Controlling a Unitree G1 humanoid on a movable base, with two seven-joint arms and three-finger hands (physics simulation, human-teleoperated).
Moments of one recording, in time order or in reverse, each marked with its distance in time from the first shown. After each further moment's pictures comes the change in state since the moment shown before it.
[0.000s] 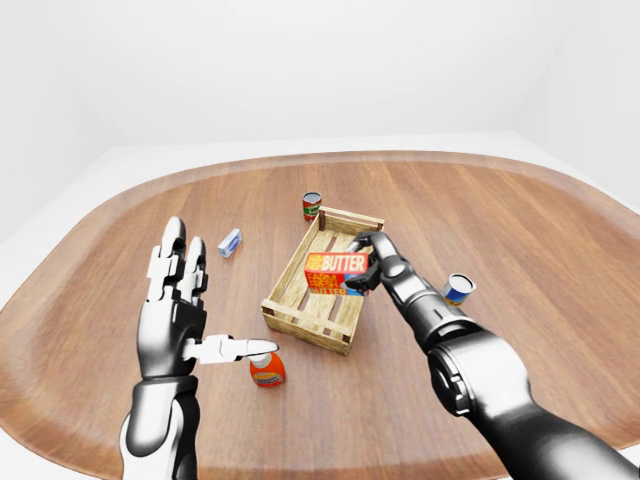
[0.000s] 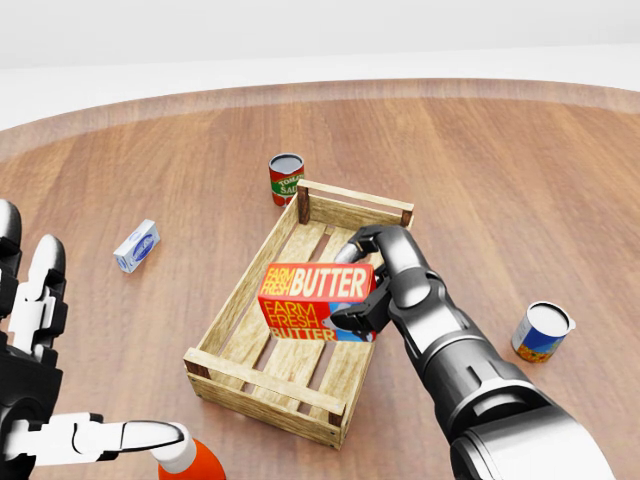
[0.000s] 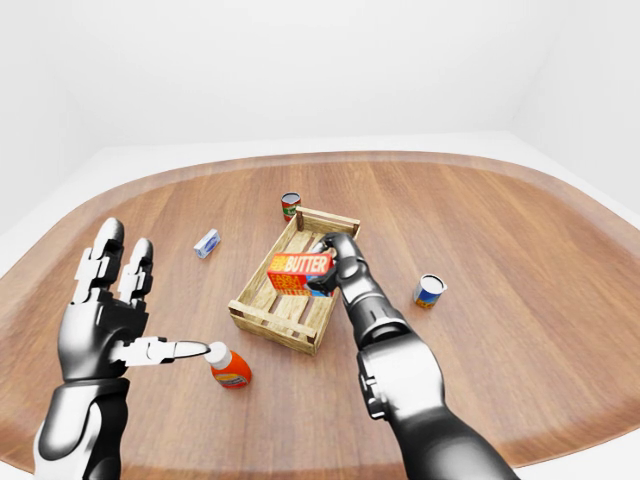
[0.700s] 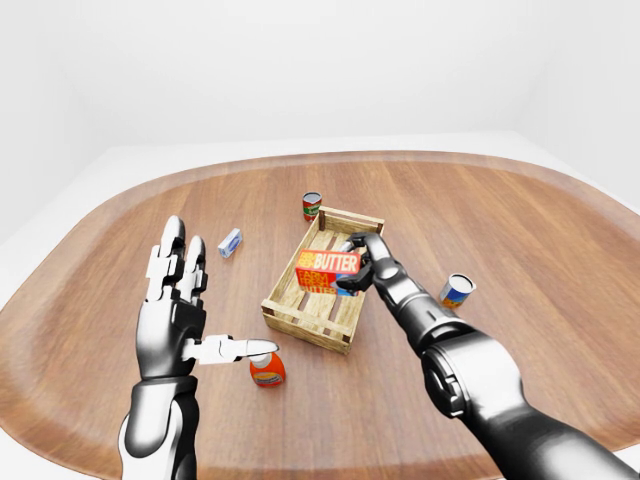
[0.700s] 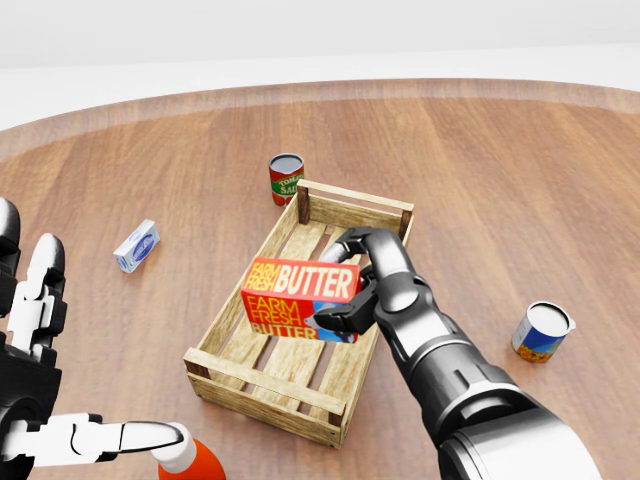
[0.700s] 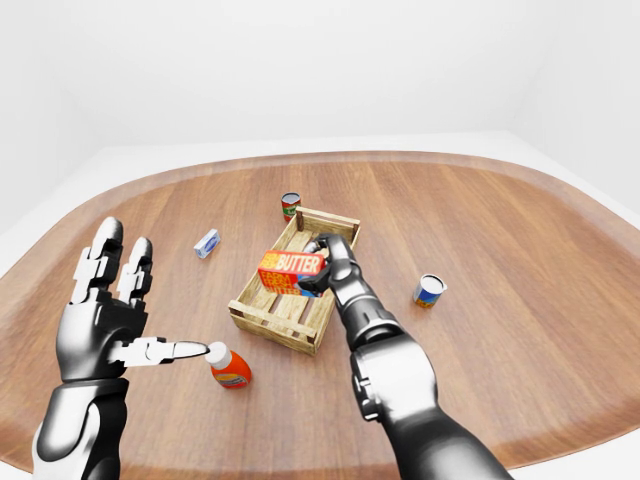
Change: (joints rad) left arm 0.001 -0.001 0.002 -0.008 -0.003 0.000 -0.005; right arm -0.006 0.042 -0.032 0.022 0.044 -0.032 -0.031
